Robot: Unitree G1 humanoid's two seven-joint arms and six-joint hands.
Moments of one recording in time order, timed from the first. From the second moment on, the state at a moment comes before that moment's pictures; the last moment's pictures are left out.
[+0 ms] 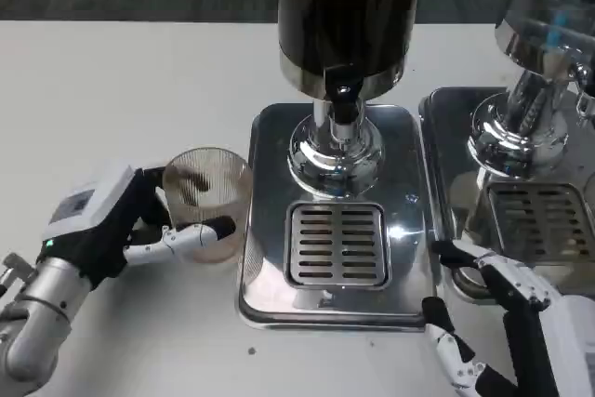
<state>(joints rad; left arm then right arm) -0.47 0.54 -0.29 1.17 0.56 -0.79 0.35 0.47 -0.24 0.21 -0.02 -0.80 -0.46 -0.65</state>
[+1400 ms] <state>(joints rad) -0.36 0.57 -0.26 0.99 0.57 -0.86 0.54 0.44 -0.24 0.23 0.01 -0.76 -0.47 -0.65</state>
